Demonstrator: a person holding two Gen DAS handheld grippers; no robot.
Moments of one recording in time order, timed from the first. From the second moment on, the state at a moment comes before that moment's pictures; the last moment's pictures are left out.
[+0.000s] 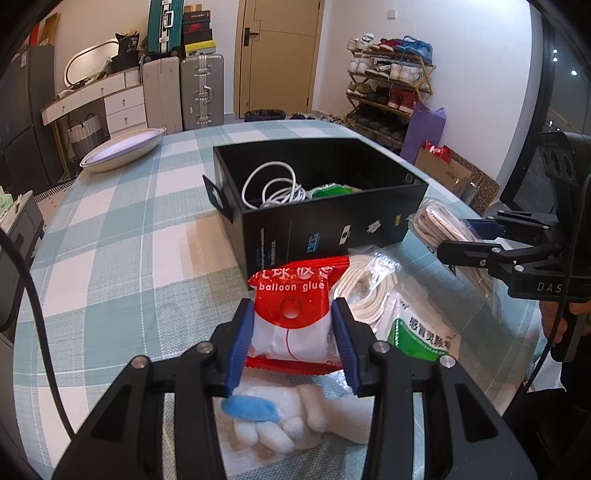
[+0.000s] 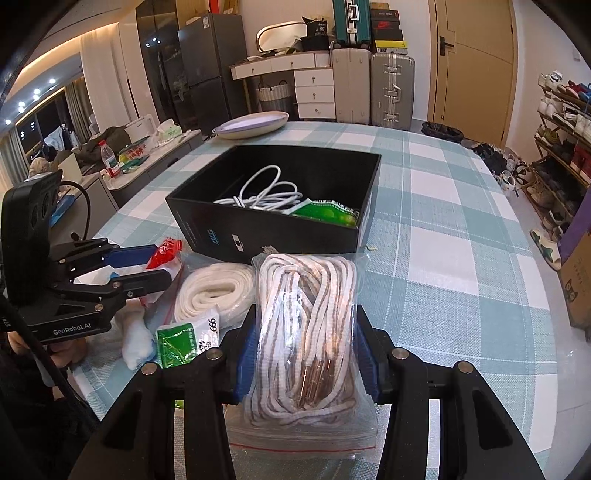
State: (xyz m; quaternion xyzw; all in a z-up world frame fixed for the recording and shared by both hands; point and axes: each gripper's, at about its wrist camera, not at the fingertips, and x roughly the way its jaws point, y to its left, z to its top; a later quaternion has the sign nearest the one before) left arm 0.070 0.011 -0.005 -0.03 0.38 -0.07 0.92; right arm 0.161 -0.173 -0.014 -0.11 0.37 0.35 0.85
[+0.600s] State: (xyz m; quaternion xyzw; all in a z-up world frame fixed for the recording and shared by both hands) left arm 0.064 0.010 0.043 -0.03 0.31 -0.06 0.95; right arm 0.153 -0.180 0.026 -0.07 0.31 0.37 0.87
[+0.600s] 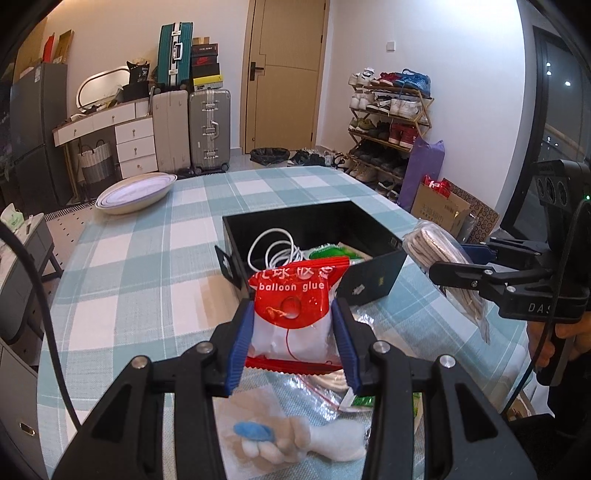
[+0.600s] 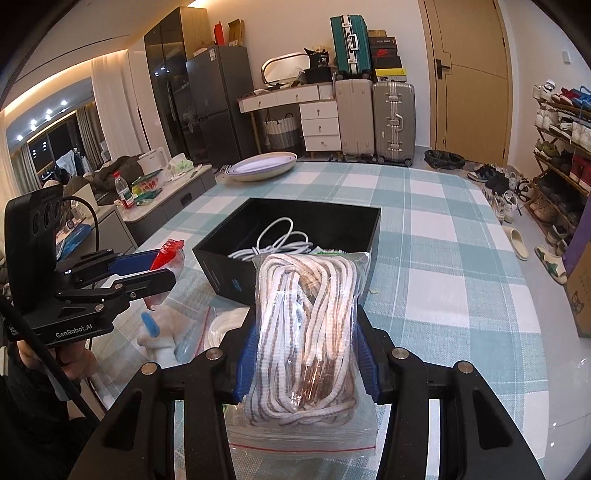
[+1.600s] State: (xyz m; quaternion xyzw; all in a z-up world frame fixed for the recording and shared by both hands) left arm 0.137 0.002 0.057 -0.02 0.32 -0.04 0.95; right arm 0.206 -0.134 0.056 -0.08 0.31 0.38 0.87
